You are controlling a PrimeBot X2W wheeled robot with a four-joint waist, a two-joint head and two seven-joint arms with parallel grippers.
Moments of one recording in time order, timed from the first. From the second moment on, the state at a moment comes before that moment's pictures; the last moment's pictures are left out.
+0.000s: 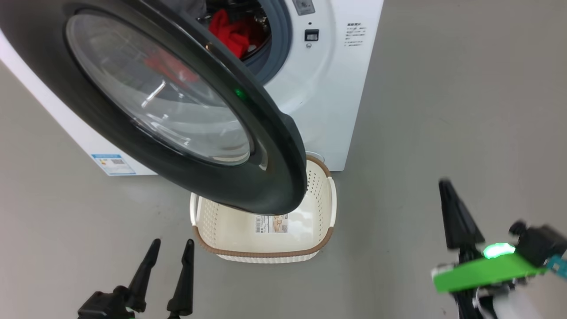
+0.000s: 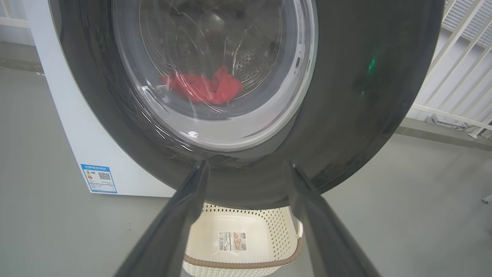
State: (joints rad) left arm -0.02 0.05 -0.07 0.17 -0.33 -0.13 -0.25; right arm -0.06 -0.06 0.05 0.15 0.56 0.12 -0.26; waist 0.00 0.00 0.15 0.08
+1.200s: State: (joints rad) left arm -0.07 0.04 -0.20 0.19 -0.41 -0.13 -0.25; right arm -0.74 -0.25 0.34 0.55 1.88 0.12 0.71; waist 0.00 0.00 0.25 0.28
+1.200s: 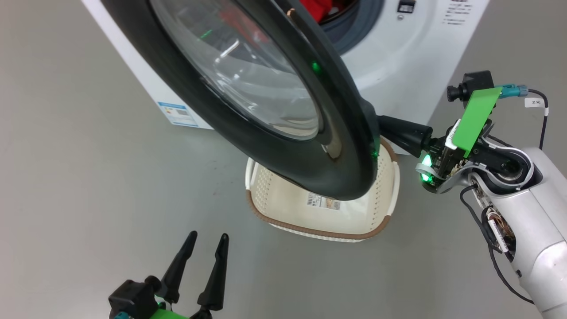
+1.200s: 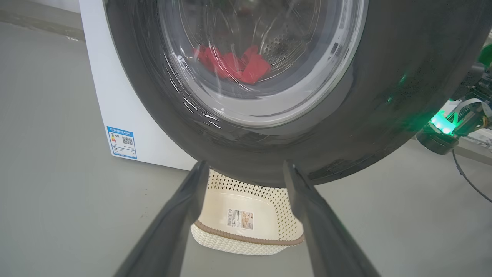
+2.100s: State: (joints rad) left arm -0.01 0.04 -0.16 0.19 -0.42 -0.13 -0.25; right arm -0.59 -0.12 0.35 0.50 1.81 0.12 0.90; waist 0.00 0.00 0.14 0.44
